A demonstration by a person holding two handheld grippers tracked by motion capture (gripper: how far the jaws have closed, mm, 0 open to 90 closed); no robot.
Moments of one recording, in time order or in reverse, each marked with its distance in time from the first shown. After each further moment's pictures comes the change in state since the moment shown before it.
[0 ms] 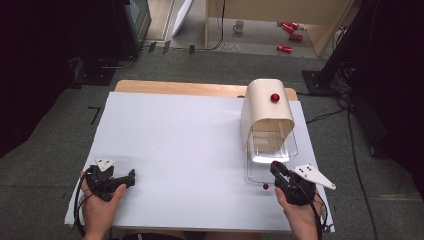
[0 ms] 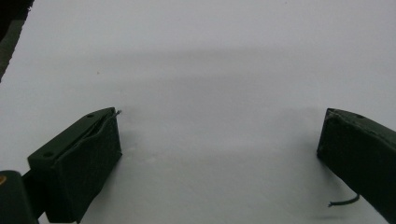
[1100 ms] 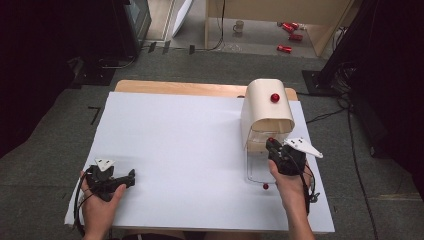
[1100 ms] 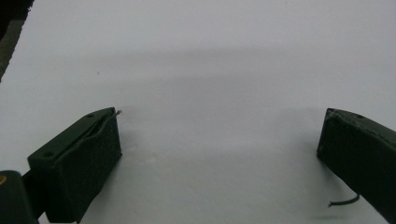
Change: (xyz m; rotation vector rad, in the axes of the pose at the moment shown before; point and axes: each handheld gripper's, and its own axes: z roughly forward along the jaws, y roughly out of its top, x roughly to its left) left arm 0.000 0.000 0.000 0.001 0.000 0.000; right arm -0.006 0.036 0.056 -0.013 -0.047 0.033
